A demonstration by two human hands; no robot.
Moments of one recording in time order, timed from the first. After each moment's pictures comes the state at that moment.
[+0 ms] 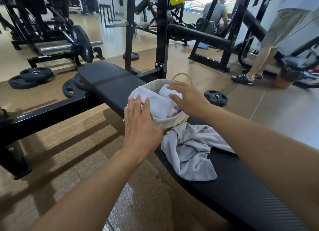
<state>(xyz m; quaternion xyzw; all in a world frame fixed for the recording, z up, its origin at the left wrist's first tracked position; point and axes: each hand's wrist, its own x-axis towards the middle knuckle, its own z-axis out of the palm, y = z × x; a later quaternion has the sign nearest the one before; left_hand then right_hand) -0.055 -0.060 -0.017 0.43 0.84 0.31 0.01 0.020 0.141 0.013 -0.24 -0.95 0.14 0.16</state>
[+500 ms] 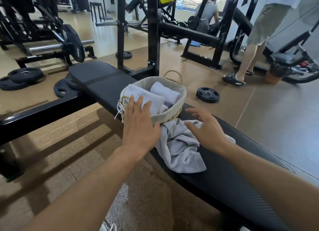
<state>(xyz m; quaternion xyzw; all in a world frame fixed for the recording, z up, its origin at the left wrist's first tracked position) -0.034 -0.053 -0.018 0.47 0.83 0.31 -0.04 0.138 0.089 -0.028 -0.36 -0.86 0.26 0.25</state>
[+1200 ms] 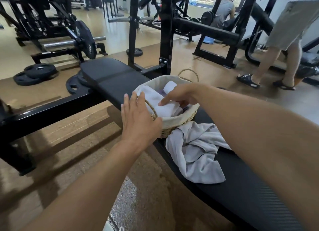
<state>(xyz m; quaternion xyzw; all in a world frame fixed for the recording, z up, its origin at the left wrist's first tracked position) -0.071 -0.051 -0.011 0.38 0.86 0.34 0.04 -0.034 0.136 0.038 -0.43 -0.80 0.40 -0.12</state>
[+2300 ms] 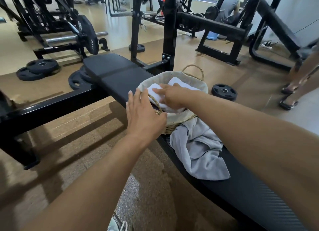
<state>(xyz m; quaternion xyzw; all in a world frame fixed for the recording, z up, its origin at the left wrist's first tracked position) -0.073 -0.052 -0.008 0.37 0.85 0.36 0.07 -0.063 0.138 -0.008 -0.19 -0.97 -0.06 -0.14</state>
